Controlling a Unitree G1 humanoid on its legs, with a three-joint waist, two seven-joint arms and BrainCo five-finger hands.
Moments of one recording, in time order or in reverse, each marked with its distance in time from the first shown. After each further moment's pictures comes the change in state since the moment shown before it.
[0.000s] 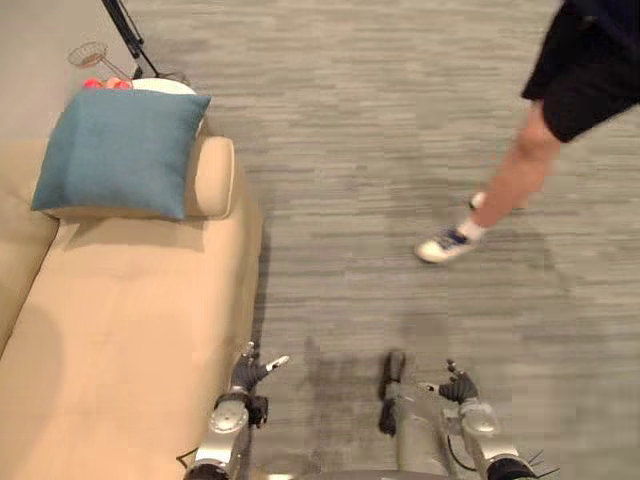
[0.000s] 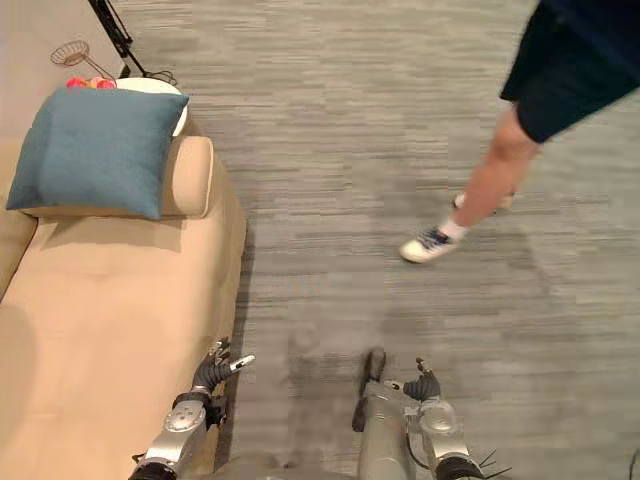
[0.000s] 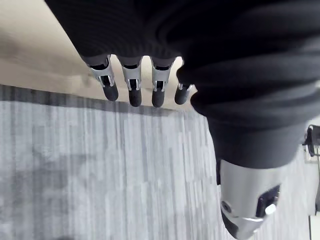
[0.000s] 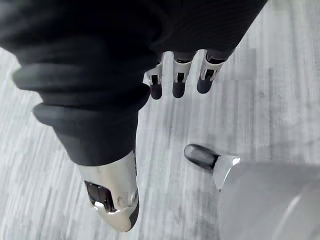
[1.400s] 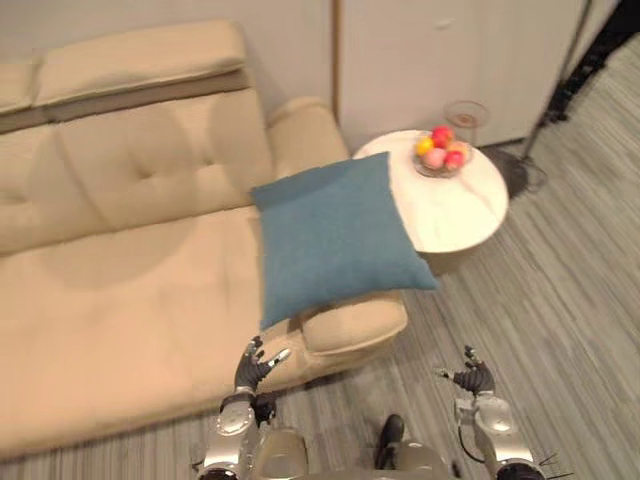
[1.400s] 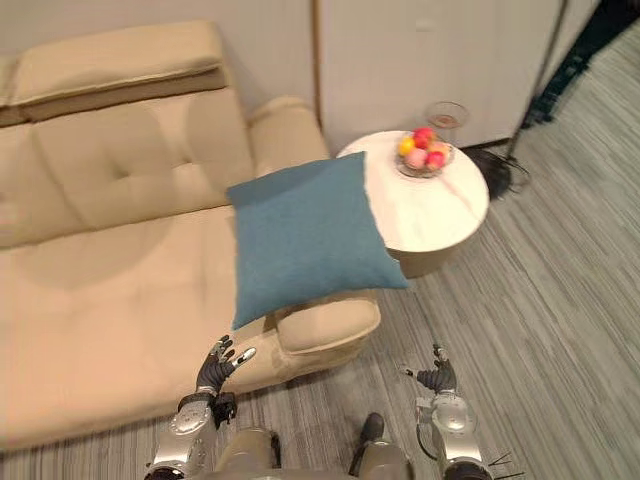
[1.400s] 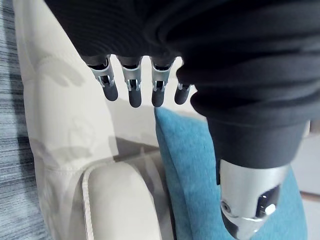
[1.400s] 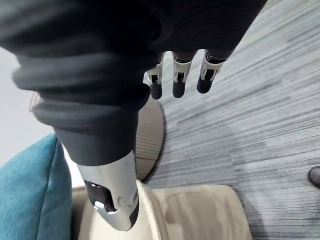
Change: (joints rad) left arm 0.004 -0.082 0.057 -0.061 -0.074 -0.006 -0.002; right arm 0.050 -0.017 -0.078 -0.165 0.050 -0.033 -0.010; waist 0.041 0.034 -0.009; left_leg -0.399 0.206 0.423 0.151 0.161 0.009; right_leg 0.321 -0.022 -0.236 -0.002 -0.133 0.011
